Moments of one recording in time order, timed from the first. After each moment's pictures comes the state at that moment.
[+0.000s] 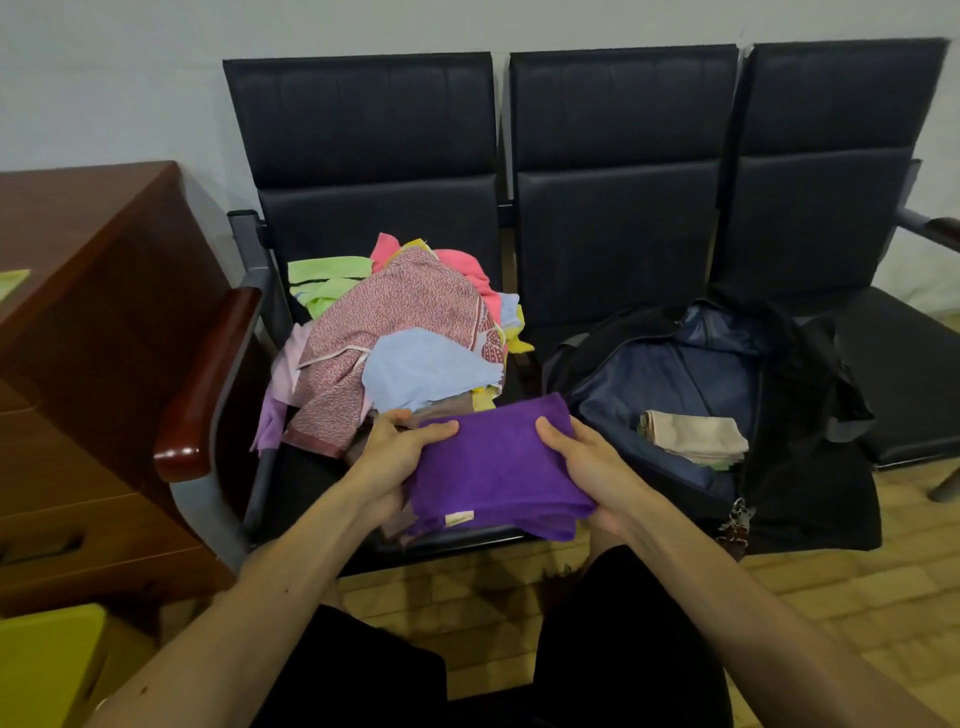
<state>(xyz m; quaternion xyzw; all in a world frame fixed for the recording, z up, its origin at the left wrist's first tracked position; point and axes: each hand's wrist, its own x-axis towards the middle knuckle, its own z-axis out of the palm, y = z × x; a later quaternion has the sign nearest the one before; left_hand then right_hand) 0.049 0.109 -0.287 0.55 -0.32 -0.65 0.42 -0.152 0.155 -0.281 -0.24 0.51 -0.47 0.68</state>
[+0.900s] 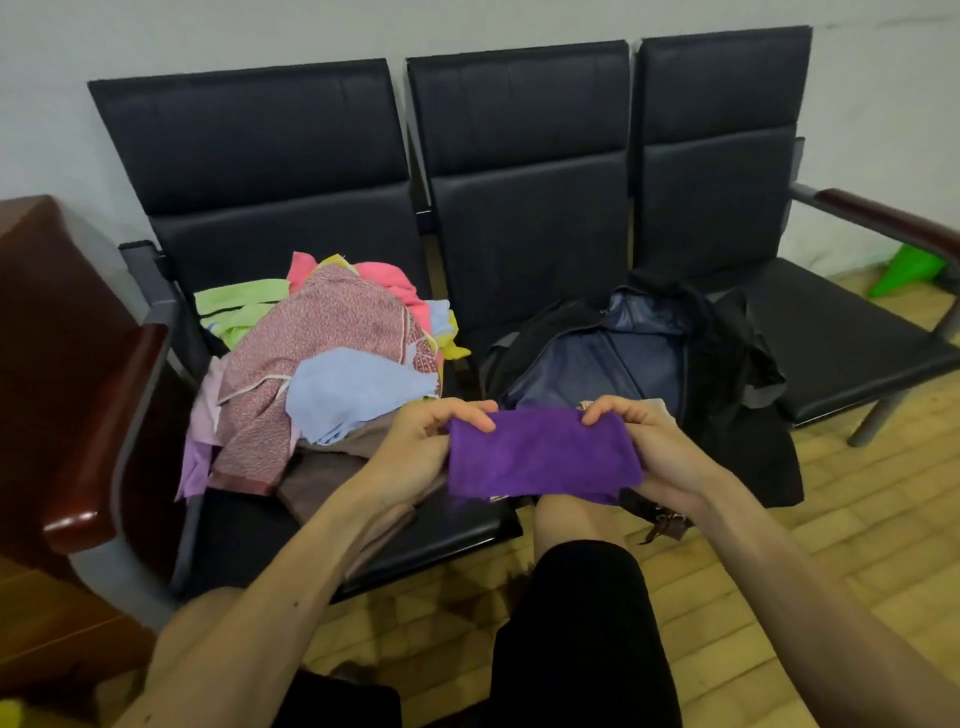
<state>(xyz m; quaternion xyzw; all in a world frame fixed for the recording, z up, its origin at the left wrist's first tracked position) -0.041 0.117 -0.263 0.36 -0.57 -0.65 0.36 -0.281 0.182 -0.275 -0.36 0.49 -0.51 0.62</state>
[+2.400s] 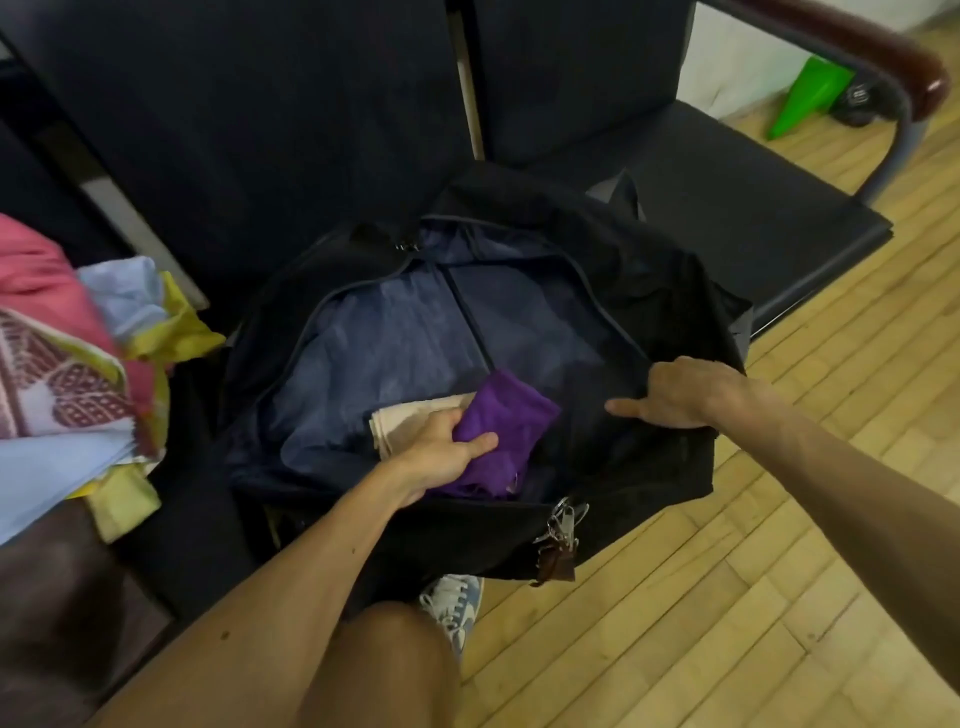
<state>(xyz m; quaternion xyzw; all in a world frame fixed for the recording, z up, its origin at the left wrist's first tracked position) -0.362 -0.038 -0.489 0.45 -0.64 -0.62 0.00 -0.611 0.063 -0.406 -0.42 0.84 0.21 0.28</state>
